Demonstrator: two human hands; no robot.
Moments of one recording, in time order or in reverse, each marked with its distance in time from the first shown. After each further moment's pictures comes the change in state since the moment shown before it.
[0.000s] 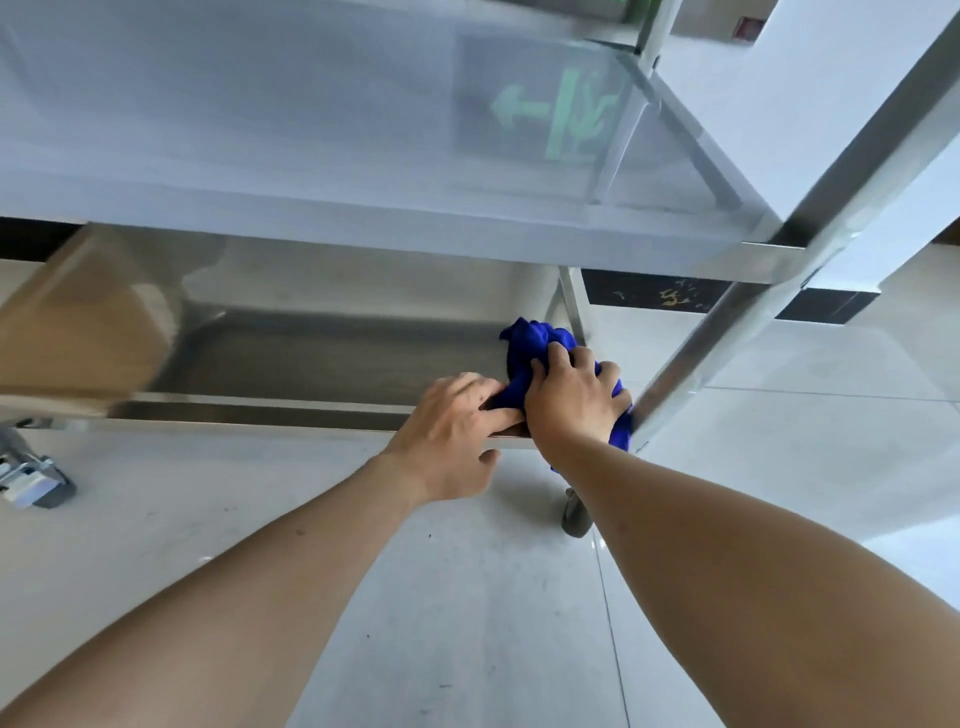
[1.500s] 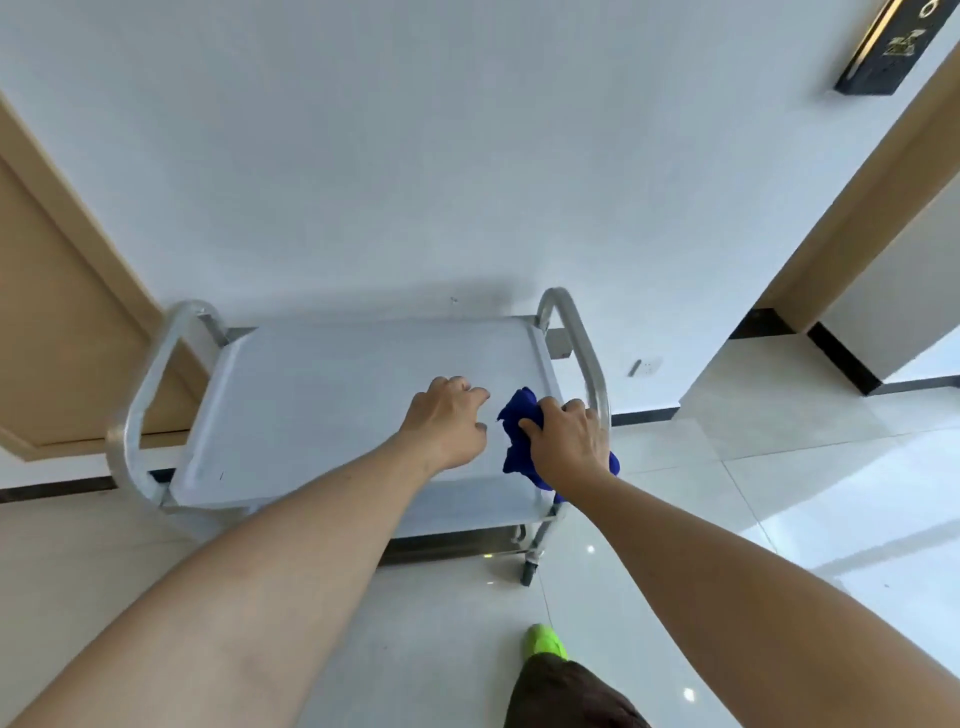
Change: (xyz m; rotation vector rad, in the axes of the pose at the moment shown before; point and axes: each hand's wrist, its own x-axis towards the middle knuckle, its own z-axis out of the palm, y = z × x) left_hand 0.109 0.187 -0.727 0.011 -0.275 -0.261; right_hand -0.066 -0.174 -0.729 0.053 -0.165 -0.003
